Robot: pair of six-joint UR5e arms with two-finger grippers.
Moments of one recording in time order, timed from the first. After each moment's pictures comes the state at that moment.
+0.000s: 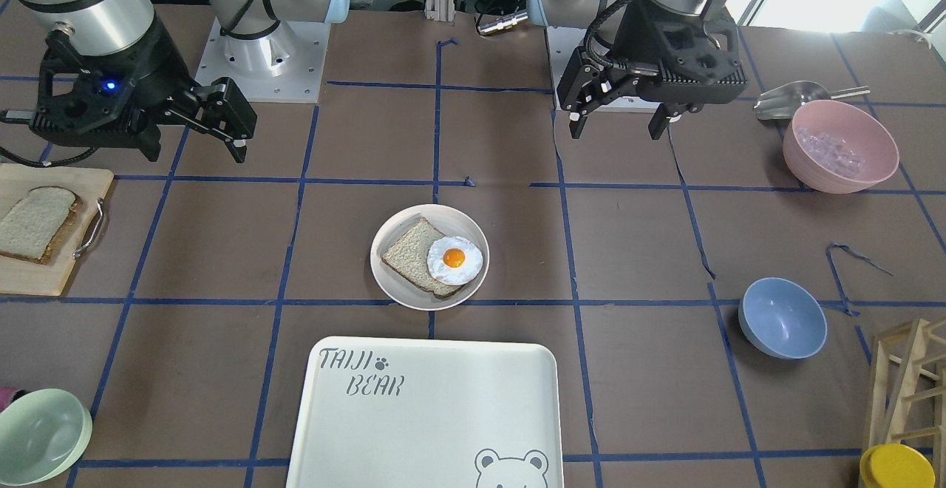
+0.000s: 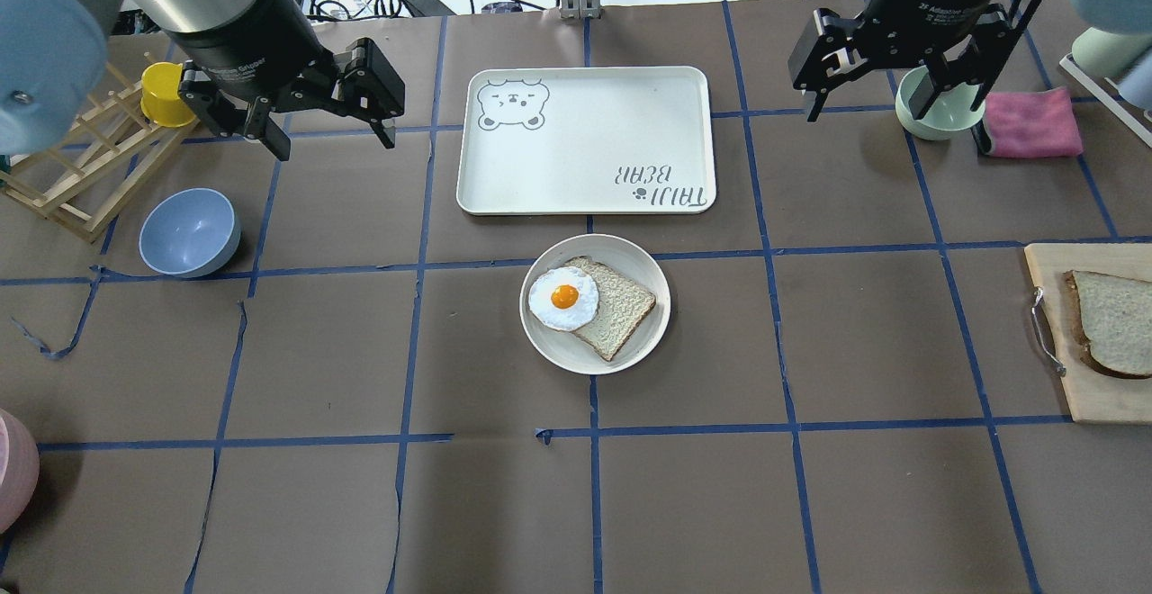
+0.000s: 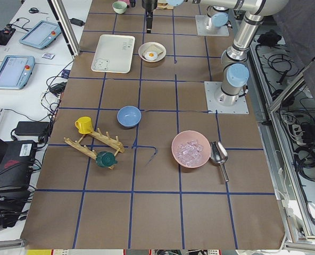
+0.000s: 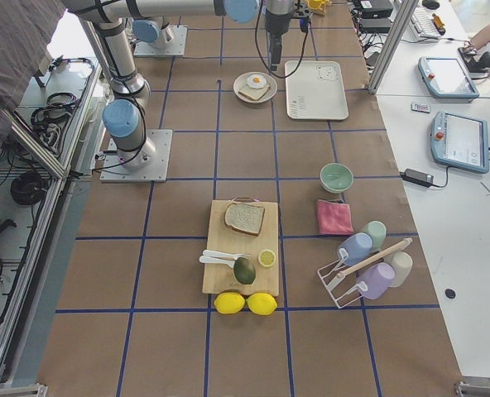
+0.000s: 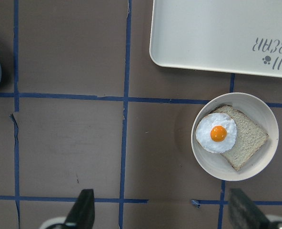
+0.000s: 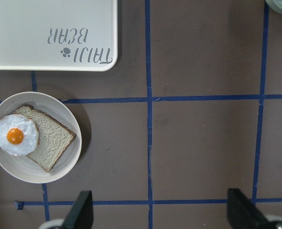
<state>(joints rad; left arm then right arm) -1.63 -1.56 -1.51 -1.59 1.53 -0.12 1.54 -1.51 1.46 -1.51 -1.55 -0.01</state>
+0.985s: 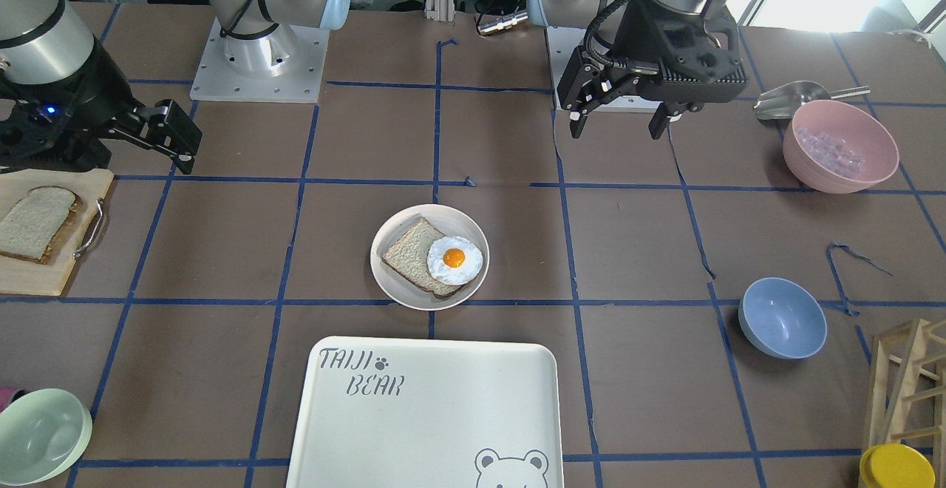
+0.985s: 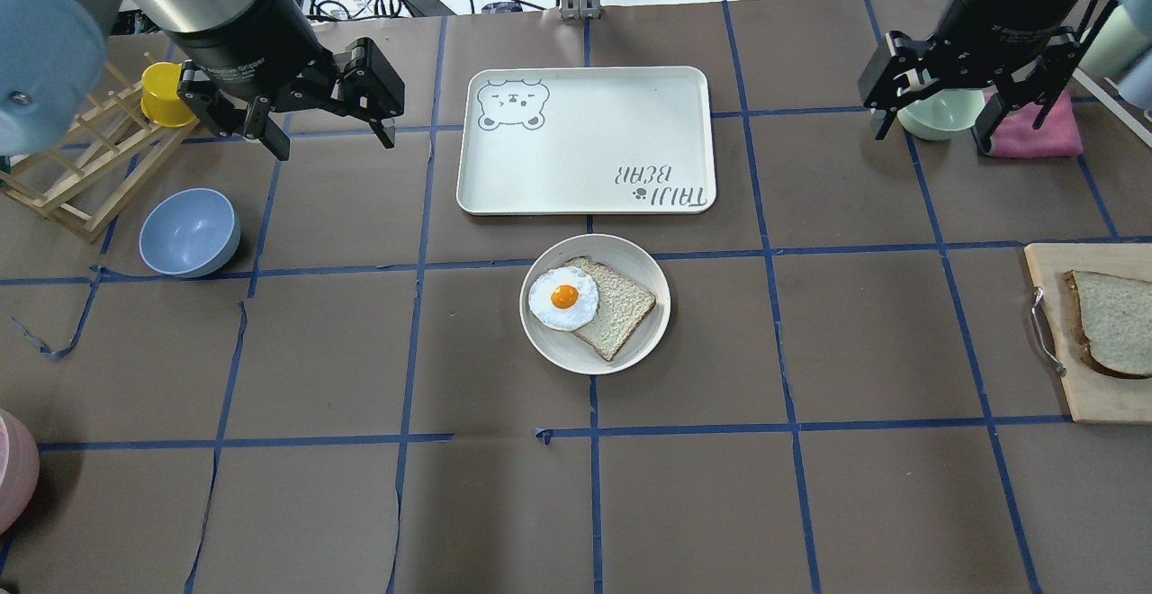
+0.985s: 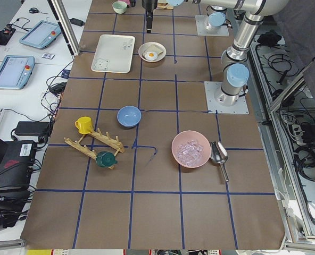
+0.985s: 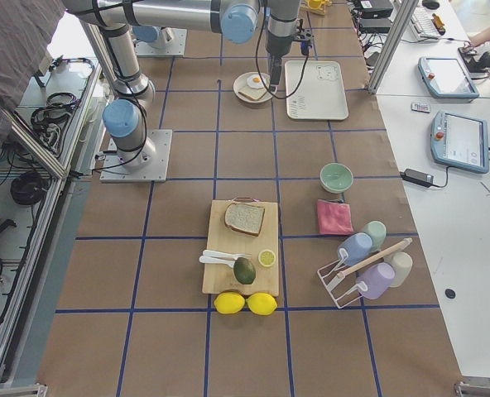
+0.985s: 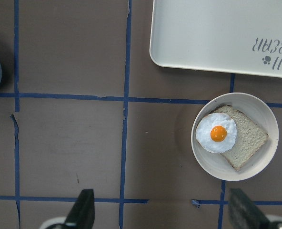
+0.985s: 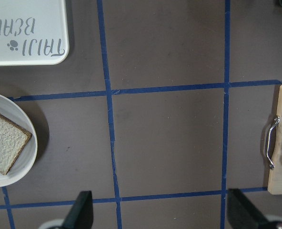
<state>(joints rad) -1.63 -1.56 -1.51 -1.59 1.53 -0.12 1.43 -1.51 1.52 -1.52 -1.60 -0.09</state>
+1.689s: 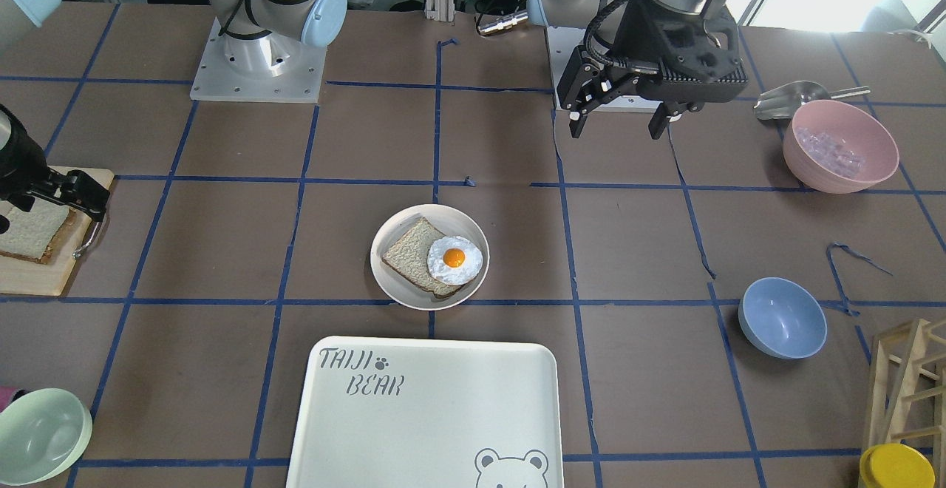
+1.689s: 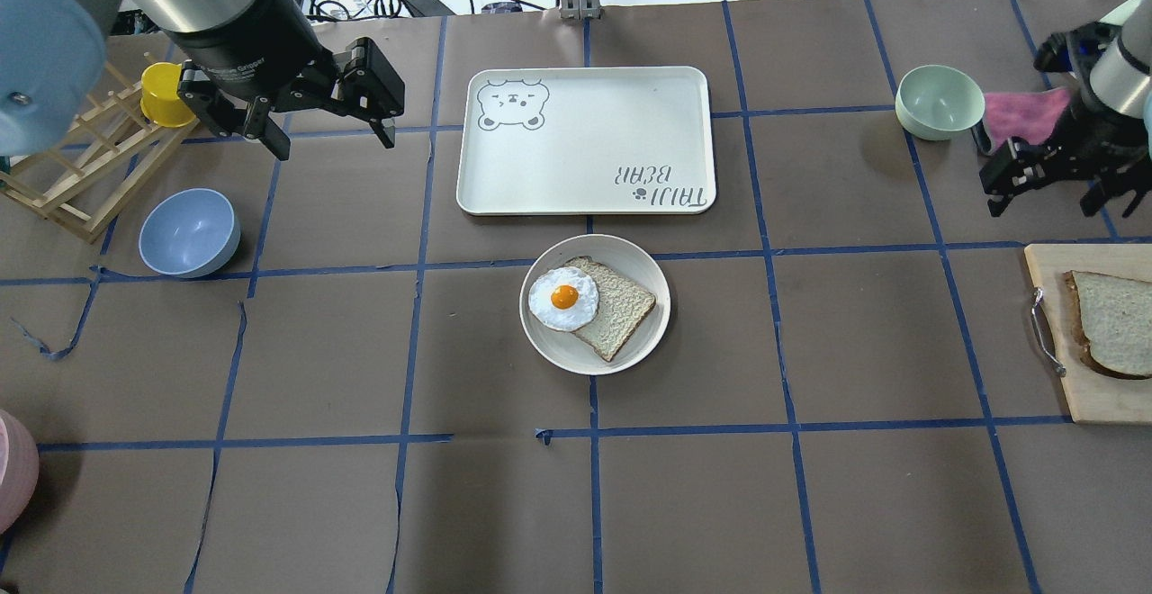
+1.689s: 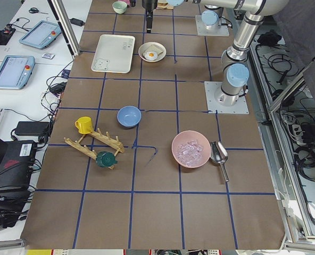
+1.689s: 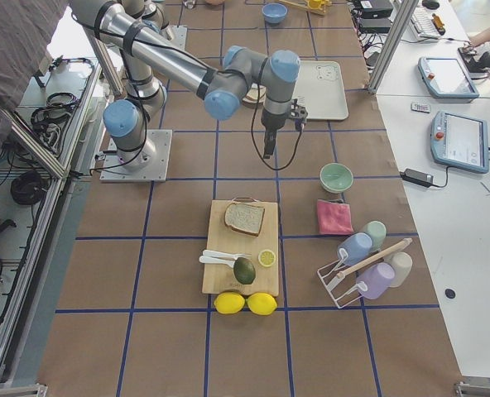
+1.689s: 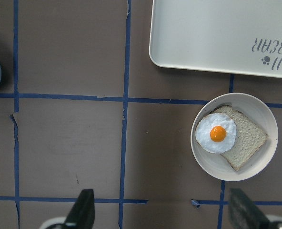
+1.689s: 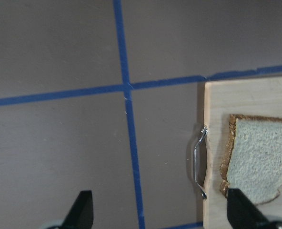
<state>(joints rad) -1.63 -1.56 -1.51 -1.58 1.53 -0.12 1.09 -1.46 1.89 -1.98 -1.69 -0.37</state>
